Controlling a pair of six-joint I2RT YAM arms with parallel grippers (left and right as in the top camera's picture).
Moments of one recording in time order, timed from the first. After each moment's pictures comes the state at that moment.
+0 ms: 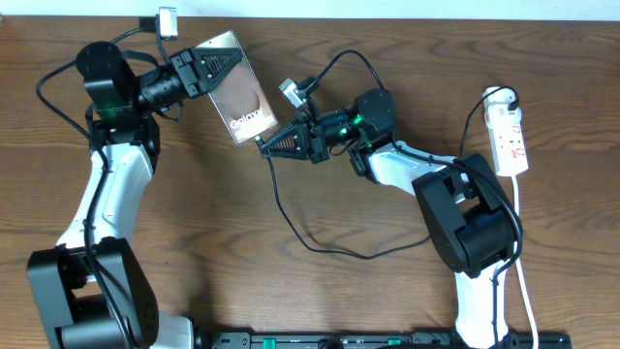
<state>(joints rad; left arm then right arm) 0.14 1.64 1.12 0.50 1.20 -0.93 0.49 2.15 1.23 1.26 -1.42 1.12</state>
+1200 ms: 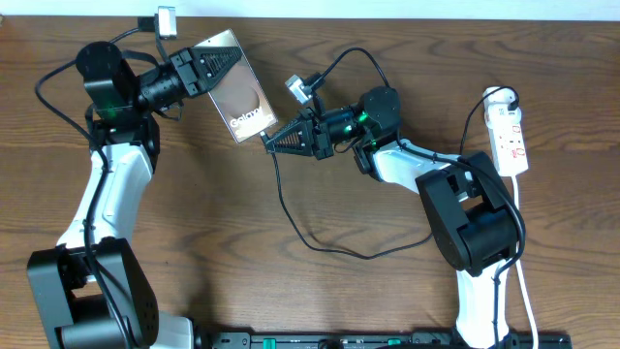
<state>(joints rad) 0.14 1.64 1.12 0.50 1.19 -0.92 0.47 2.15 1.23 1.26 -1.43 1.13</state>
